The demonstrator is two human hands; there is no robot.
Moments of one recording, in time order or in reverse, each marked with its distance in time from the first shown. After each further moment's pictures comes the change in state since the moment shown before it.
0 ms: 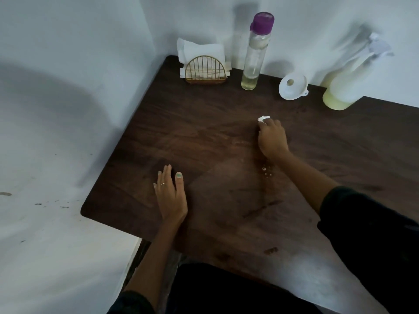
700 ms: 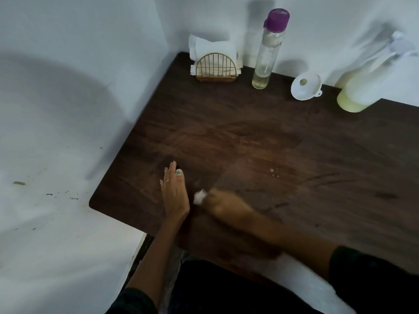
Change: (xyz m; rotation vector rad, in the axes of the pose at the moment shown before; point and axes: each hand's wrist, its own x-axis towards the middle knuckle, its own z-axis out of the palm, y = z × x) left_hand 0.001 0.004 -0.004 -0.114 -0.020 -0.071; right_hand -0.147 -0.106 0.024 0.435 -0.314 -0.725
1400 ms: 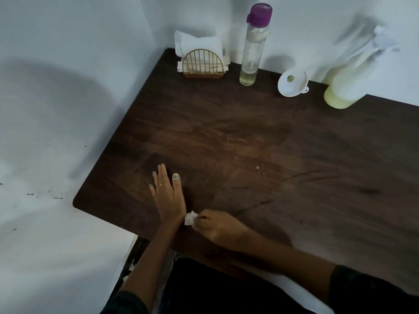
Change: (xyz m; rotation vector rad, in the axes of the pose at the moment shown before) left_hand -0.020 0.002 0.023 0.235 0.081 -0.011; right_hand -0.049 -0.012 0.003 -0.064 -0.133 -0.041
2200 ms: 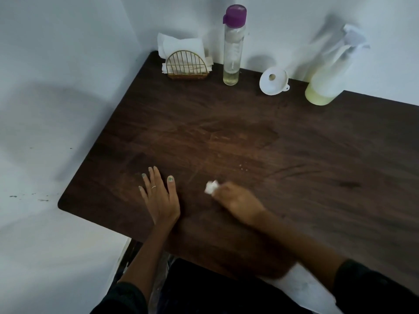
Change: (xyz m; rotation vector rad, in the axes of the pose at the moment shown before) left_hand -0.022 0.004 0.016 0.199 0.046 0.105; right_hand -0.045 0.063 -0.034 -0.015 0.274 0.174
